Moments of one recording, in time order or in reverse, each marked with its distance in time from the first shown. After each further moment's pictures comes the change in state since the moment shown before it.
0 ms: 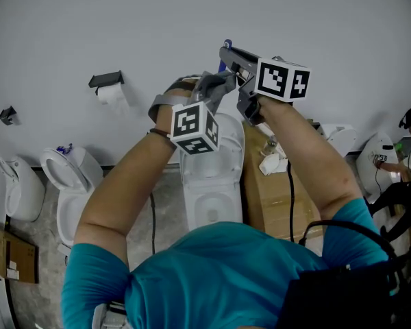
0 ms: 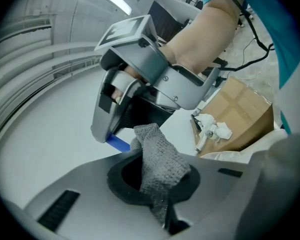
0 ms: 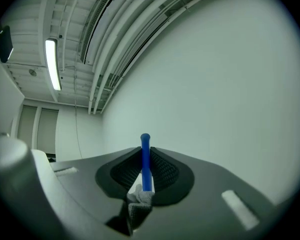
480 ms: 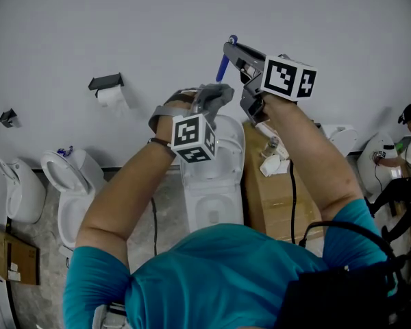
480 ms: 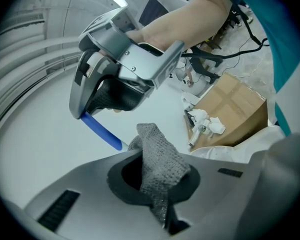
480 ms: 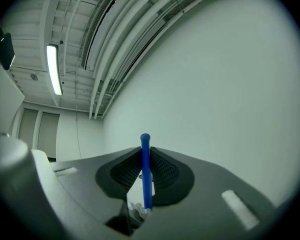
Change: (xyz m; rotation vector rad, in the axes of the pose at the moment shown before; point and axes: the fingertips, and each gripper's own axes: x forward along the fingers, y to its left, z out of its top) left arm 0.009 -0.033 -0.022 0.020 0.044 -0.061; right arm -0.005 -0.003 0.021 0.014 -0.052 0.016
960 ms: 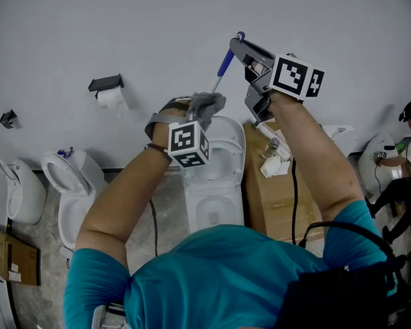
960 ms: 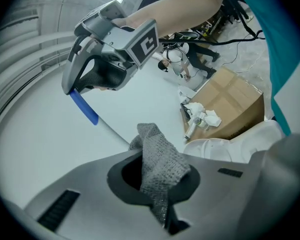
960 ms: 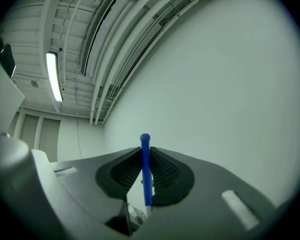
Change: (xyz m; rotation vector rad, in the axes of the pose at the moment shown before) left arm 0.005 -0.021 -0.033 0.016 0.057 -0.030; right arm -0.007 -0.002 0.017 0.035 -0.049 0.018
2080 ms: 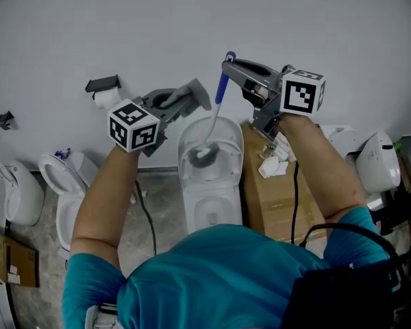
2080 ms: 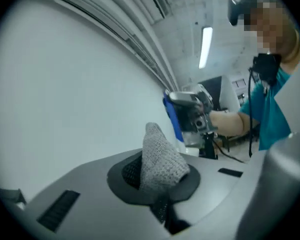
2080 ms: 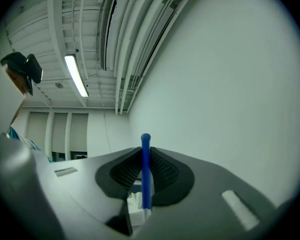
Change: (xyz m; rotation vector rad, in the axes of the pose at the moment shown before) left arm -0.079 0.047 -0.034 -0.937 -0.506 -0.262; right arm -0.024 0.071 -0.053 -0.062 0.147 0.298
